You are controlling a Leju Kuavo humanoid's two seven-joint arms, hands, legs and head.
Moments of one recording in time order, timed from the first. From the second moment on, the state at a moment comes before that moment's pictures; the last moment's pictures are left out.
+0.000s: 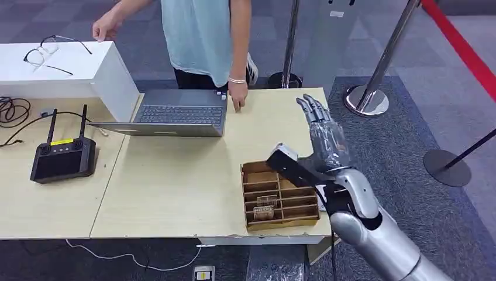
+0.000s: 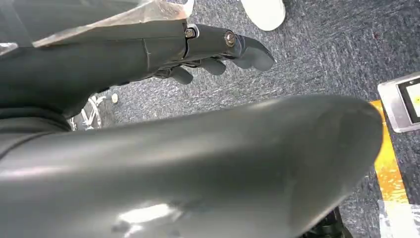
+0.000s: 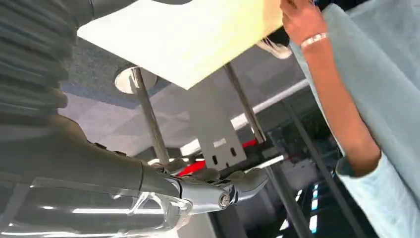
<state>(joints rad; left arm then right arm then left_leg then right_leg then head) -0.11 0.04 -1.16 -0.21 0.76 0.41 0.16 -0.44 -0.38 0.66 -1.73 0.82 -0.37 0.51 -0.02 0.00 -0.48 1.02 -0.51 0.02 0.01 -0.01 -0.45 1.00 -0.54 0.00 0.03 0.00</state>
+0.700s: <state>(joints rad) -0.11 0.04 -1.16 -0.21 0.77 0.41 0.15 -0.40 -0.39 0.69 -1.73 0.83 -0.27 0.52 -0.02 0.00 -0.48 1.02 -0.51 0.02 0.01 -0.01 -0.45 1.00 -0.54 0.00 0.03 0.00</state>
